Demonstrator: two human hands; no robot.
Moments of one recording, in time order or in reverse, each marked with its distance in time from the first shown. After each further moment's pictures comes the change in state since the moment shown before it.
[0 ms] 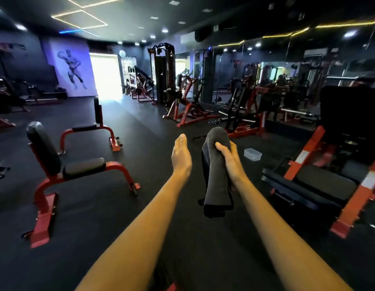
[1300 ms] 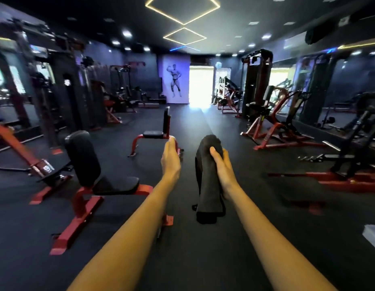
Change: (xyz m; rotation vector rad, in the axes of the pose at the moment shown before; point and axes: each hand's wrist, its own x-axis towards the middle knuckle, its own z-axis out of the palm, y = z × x) left_hand 0.599 -0.155 0.153 0.108 0.565 0.099; right_hand 0.680 0.150 0.060 0.153 -0.567 0.075
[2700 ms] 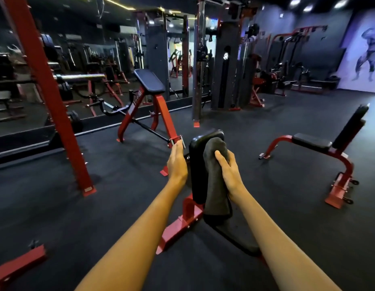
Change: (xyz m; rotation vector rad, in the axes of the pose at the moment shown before) left_hand 0.616 -0.139 -0.417 0.230 0.766 0.038; right_hand 0.523 0.343 0.592 0.101 -0.715 0.230
